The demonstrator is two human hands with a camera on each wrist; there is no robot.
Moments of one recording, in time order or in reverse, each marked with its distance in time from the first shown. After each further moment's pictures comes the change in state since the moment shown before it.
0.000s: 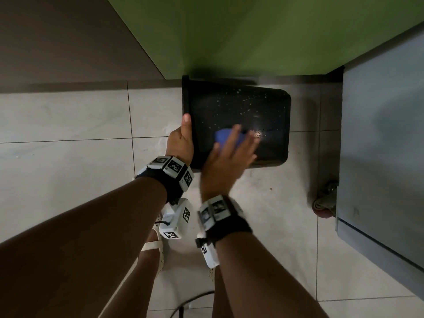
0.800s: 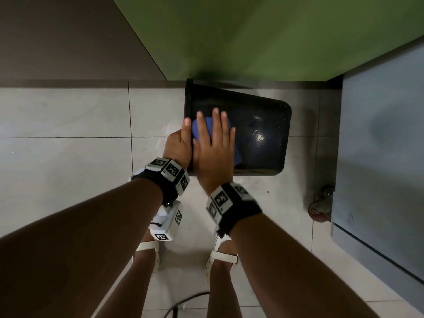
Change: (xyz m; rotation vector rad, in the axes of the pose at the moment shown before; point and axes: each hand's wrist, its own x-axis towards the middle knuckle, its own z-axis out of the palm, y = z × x) left_hand 0.004 -0.007 -0.002 -0.024 -0.002 0.053; right_hand 0.023 -0.012 -0.008 -0.196 -0.266 -0.539
